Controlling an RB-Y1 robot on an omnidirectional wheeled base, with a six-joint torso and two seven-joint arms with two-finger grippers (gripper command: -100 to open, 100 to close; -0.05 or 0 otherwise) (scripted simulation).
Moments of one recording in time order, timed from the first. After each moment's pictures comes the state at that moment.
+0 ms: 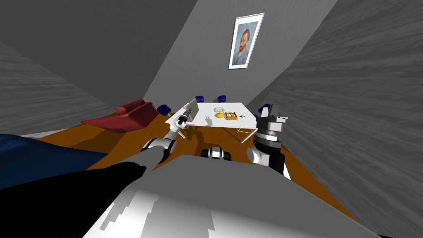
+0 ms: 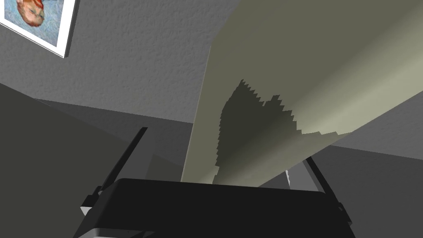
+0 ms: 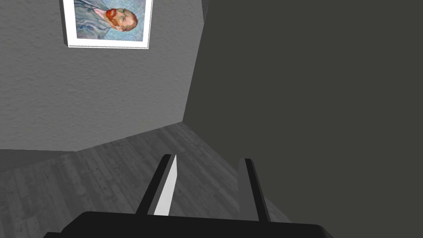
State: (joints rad) left arm -0.50 0.56 0.06 -0.80 -0.21 -0.35 -0.30; right arm 0.47 0.01 0.05 -2.39 0.03 -0.43 0.10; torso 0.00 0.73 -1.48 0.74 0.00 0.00
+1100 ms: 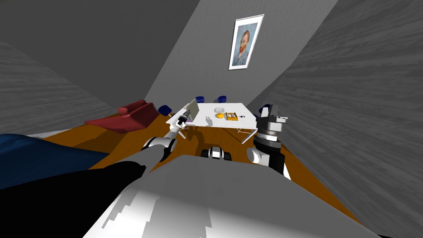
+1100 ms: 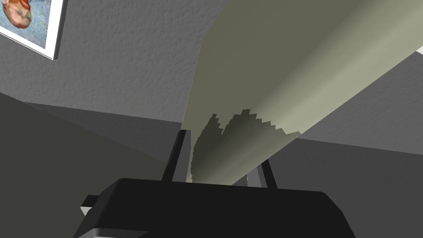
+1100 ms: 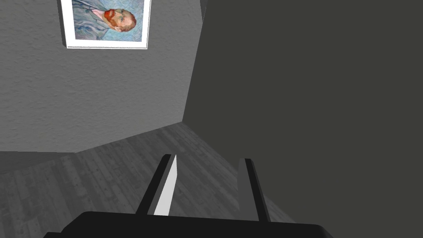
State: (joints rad) left arm -0.53 0.56 0.06 -0.71 -0.21 -0.37 -0.30; right arm 0.47 0.01 0.05 -2.39 0.03 -0.43 0.10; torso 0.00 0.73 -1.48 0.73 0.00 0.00
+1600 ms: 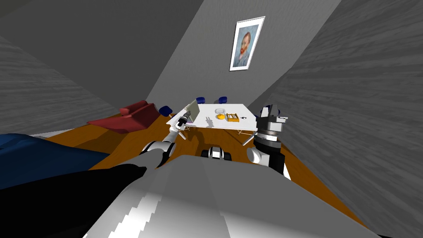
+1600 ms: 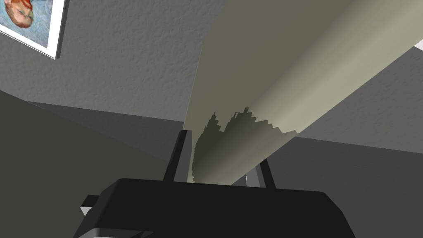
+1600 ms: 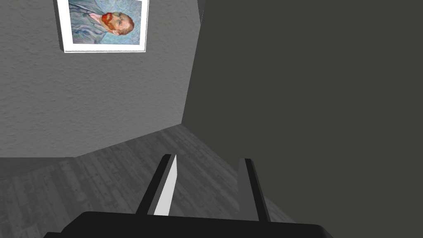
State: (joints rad) left arm -0.43 0.55 0.07 -0.85 -0.22 -0.33 -0.29; right arm 0.47 0.01 0.05 -2.39 0.03 -0.43 0.10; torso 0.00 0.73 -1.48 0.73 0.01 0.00
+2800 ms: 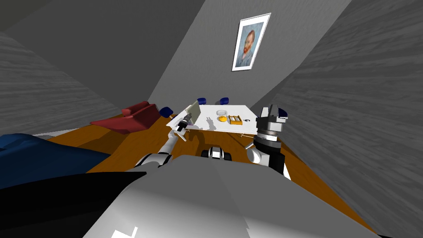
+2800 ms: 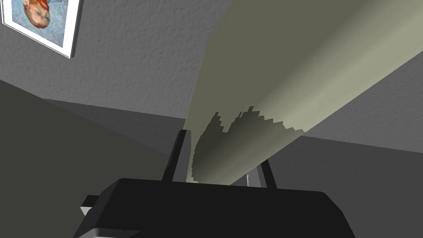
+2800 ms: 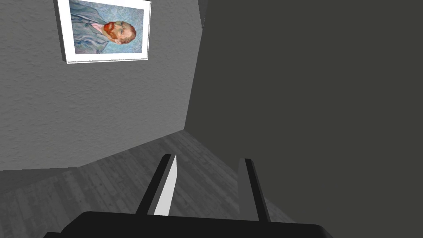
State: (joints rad) left arm -0.18 0.50 0.08 -1.22 -0.24 -0.25 -0.29; right arm 0.47 0.01 0.05 -2.39 0.03 -0.43 0.10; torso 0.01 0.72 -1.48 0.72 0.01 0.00
